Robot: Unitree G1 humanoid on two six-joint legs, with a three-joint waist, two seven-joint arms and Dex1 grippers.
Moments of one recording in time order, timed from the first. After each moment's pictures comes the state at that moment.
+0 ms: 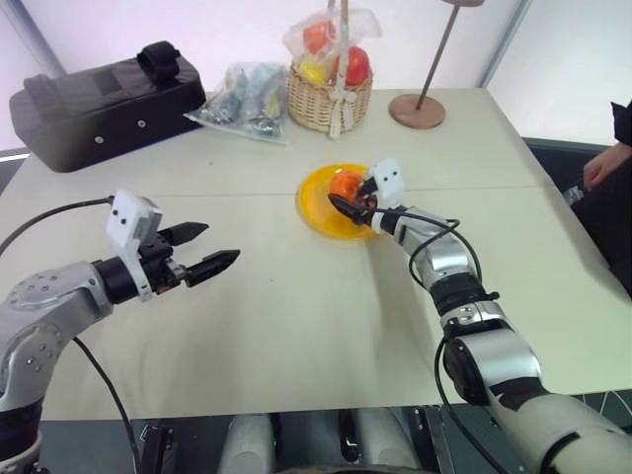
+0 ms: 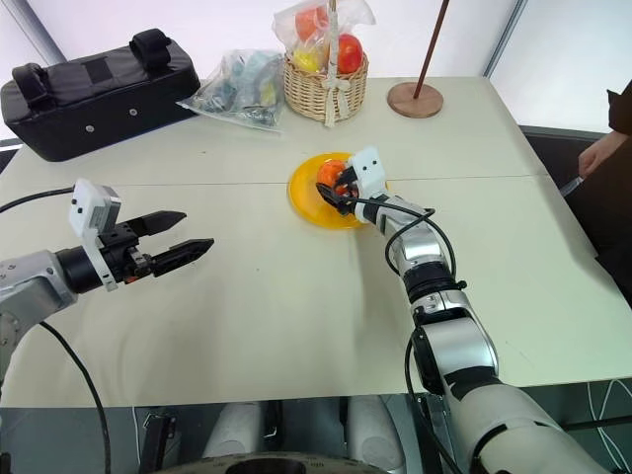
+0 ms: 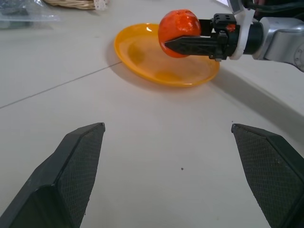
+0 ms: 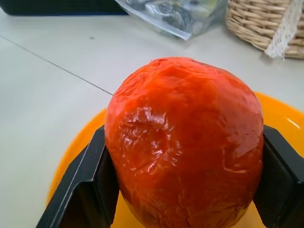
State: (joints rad) left arm -0.11 0.82 0.35 -0.47 -0.87 0.84 -0.63; right arm -0.86 -0.22 0.04 0.78 0.16 0.06 0.57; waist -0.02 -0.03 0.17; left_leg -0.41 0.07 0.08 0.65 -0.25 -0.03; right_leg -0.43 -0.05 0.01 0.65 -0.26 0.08
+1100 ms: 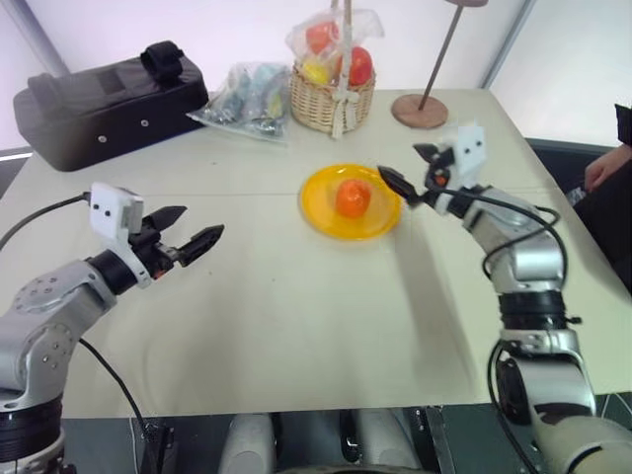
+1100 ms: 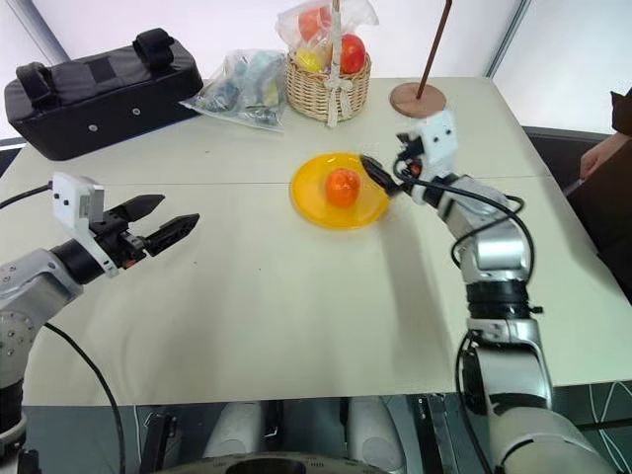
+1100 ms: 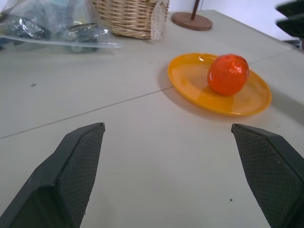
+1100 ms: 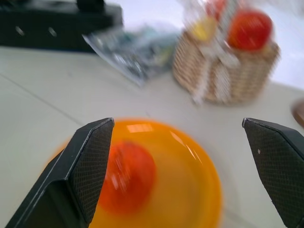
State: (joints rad) left arm -0.12 0.69 0.39 -0.43 -0.77 0.75 -0.50; right arm -0.63 -0.48 -0.13 0.15 0.28 0.40 0.62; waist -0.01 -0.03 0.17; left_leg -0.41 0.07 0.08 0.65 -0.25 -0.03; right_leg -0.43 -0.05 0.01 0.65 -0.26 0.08
